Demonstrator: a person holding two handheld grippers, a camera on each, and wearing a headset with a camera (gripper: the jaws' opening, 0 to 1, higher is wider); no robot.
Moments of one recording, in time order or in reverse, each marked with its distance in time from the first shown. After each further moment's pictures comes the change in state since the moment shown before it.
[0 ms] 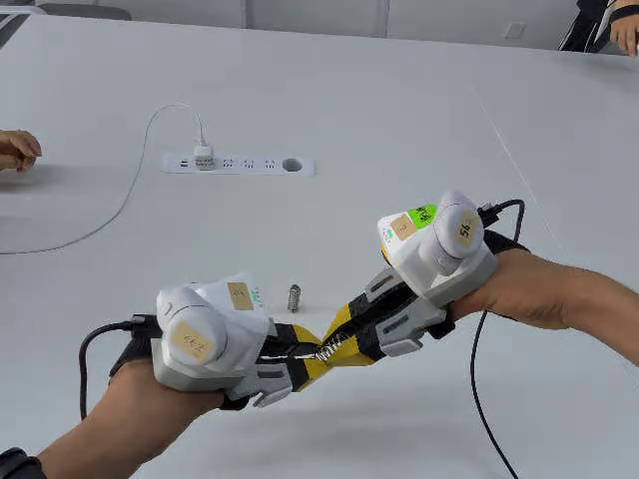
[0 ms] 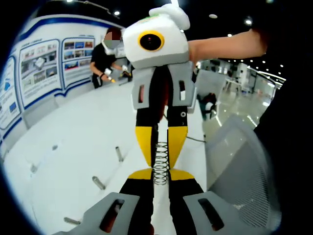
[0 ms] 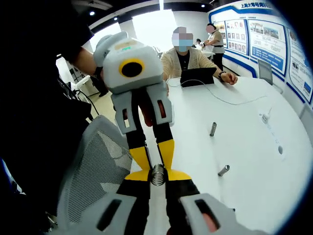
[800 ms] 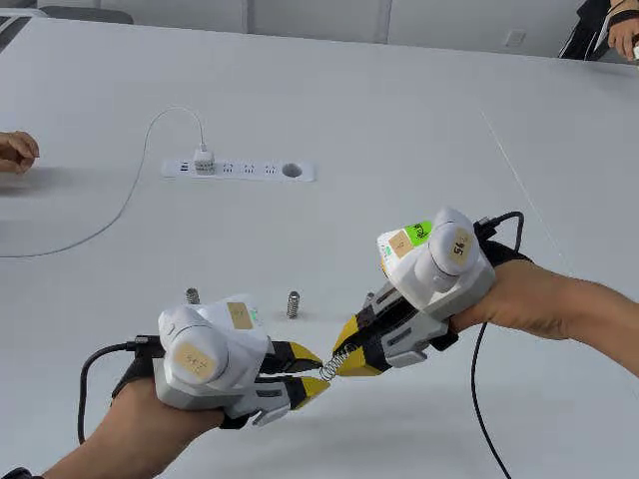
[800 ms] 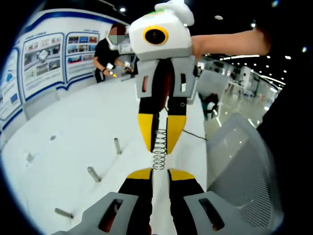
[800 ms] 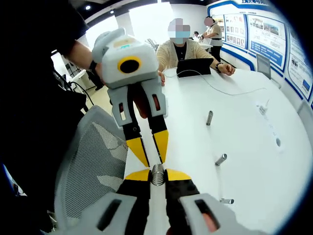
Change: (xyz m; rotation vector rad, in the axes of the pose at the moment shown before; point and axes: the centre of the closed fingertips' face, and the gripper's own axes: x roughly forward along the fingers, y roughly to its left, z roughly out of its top) left arm 0.007 0.002 -0.023 -0.054 0.014 0.014; right arm -0.001 -0.011 -0.023 0.024 0.068 -0.036
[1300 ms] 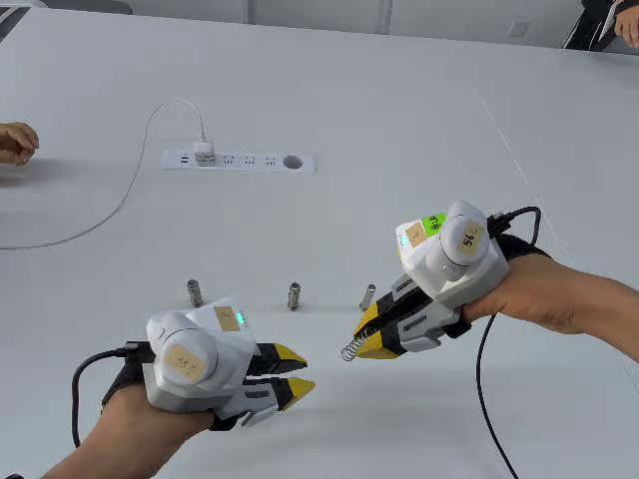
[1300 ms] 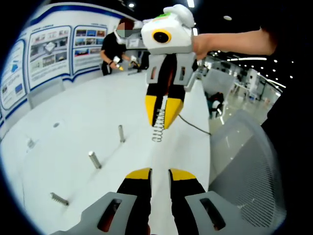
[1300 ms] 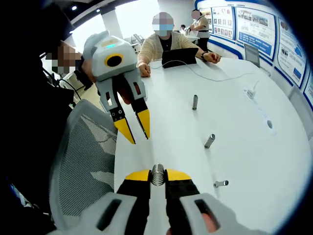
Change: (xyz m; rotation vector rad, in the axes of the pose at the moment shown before) left arm -0.003 0.005 -0.024 -0.059 0.026 0.042; right arm -0.009 -0.022 -0.034 0.084 0.056 -0.089
